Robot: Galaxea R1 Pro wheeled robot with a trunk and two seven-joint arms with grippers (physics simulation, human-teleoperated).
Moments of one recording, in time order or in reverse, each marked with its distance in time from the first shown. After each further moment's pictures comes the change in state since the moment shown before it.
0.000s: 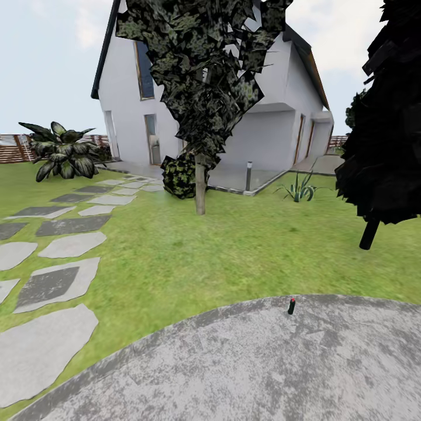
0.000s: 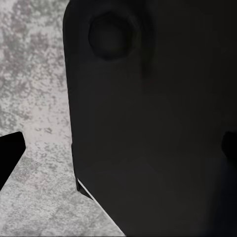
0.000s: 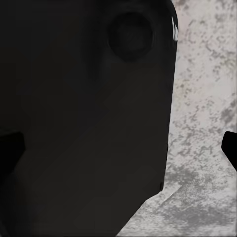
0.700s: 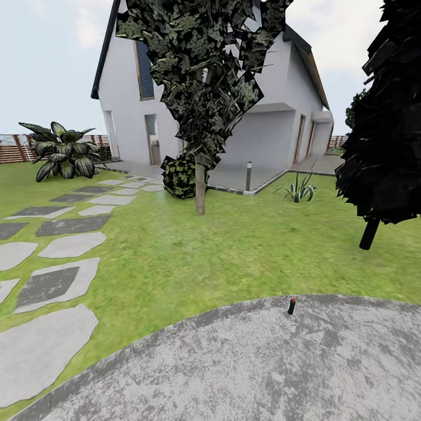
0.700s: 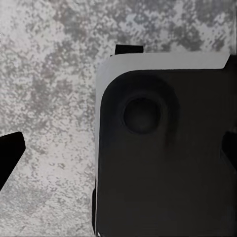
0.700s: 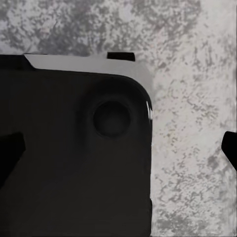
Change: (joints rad) left arm -0.025 0.037 0.038 -0.099 0.014 -0.002 0.006; right arm -0.003 -0.020 0.000 -0.107 0.005 -0.059 -0.004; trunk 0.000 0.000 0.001
